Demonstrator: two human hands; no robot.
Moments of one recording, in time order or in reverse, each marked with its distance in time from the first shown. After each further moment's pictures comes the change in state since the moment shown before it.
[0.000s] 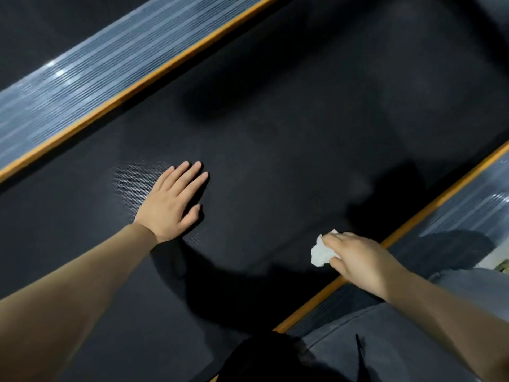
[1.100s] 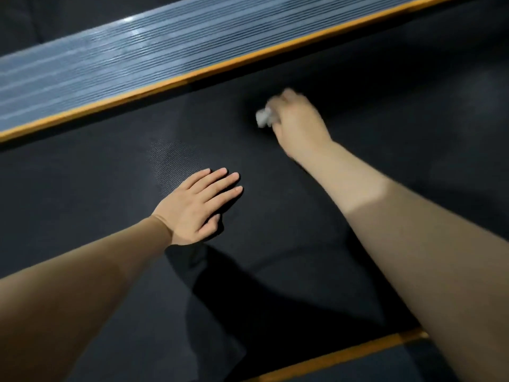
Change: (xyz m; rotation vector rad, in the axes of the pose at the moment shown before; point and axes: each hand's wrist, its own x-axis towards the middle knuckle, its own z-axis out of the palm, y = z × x) left_hand 0.005 -0.006 0.004 -0.003 -0.005 -0.010; right_hand 0.292 -0.097 -0.166 -0.034 0.515 -0.279
